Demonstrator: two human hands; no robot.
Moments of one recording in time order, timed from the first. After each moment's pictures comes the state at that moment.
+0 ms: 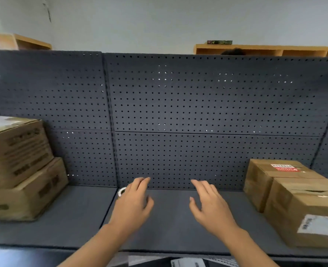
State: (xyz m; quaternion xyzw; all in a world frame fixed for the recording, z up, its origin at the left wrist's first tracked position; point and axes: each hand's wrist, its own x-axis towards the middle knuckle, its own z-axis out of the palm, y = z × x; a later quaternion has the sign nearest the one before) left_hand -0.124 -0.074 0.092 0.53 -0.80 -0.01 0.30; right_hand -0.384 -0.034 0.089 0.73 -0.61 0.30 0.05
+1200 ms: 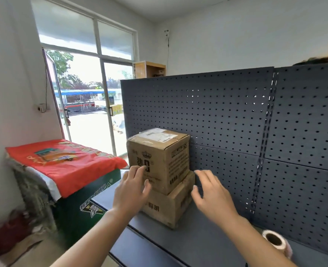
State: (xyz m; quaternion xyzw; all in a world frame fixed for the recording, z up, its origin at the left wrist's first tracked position) left_hand 0.295 -0.089 0.159 0.73 -0.58 0.14 0.34; right_hand 0.041 -0.166 0.159 0.84 -0.42 0.35 -0.02
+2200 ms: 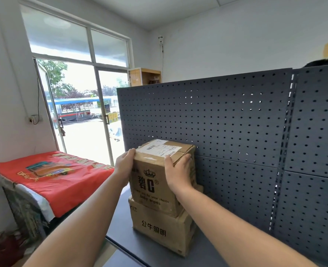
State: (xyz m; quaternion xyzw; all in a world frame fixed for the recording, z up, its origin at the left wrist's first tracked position) left_hand 0.385 -0.220 0.237 0.64 -0.34 -0.28 0.63; right_hand 0.202 -0.229 0.226 0.63 -0.46 0.46 -0.42
